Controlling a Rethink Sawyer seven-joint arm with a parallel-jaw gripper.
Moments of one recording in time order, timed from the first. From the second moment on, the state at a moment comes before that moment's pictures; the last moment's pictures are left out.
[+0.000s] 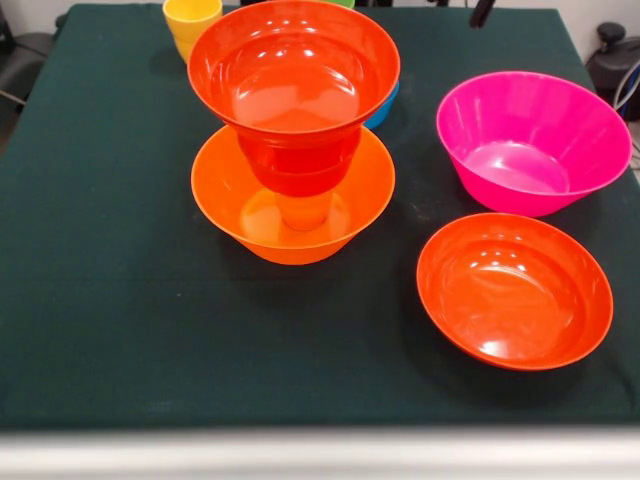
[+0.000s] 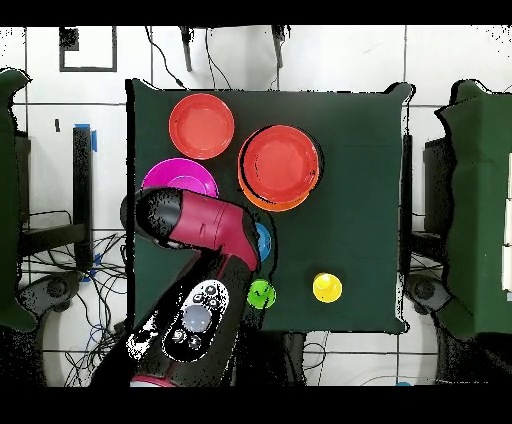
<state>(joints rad) 0.29 -0.53 -0.46 1.60 0.36 0.78 2.10</state>
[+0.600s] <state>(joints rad) 0.31 -0.52 -0.42 1.68 0.36 0.71 2.10</state>
